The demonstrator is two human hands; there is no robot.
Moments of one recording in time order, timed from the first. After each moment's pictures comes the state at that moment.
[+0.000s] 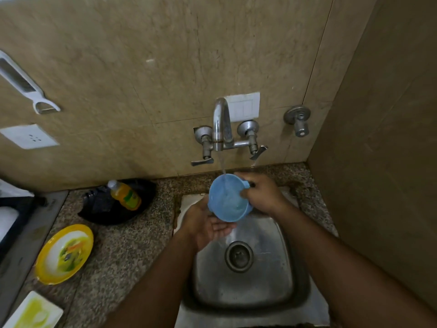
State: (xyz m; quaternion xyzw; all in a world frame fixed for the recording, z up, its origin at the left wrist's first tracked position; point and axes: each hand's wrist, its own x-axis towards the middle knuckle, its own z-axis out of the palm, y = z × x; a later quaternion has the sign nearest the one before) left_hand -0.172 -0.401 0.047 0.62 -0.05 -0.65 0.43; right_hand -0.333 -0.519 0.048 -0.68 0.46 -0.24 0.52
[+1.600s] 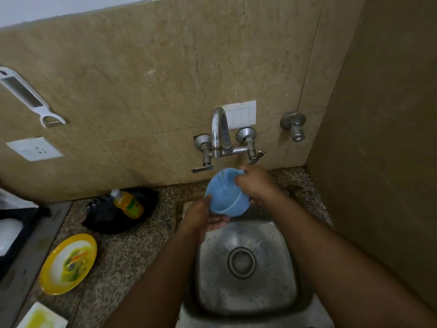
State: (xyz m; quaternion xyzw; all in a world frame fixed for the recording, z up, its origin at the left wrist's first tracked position) left_hand -0.170 -0.415 0.063 0.68 -0.11 -0.55 0.46; right_hand -0.309 -0.526 0.108 -0.63 0.57 -0.16 0.50
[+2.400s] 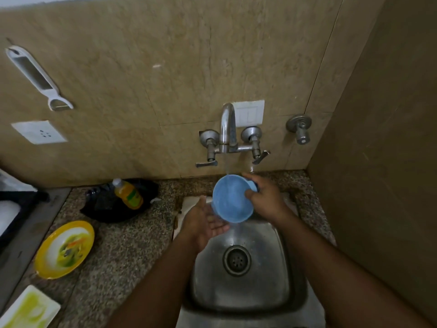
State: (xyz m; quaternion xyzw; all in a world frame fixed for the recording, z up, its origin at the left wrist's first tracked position) left_hand -0.169 -0.396 0.033 0.60 -0.04 -0.62 0.50; right_hand -0.341 -0.504 0.055 -0.69 0.50 -0.25 0.46
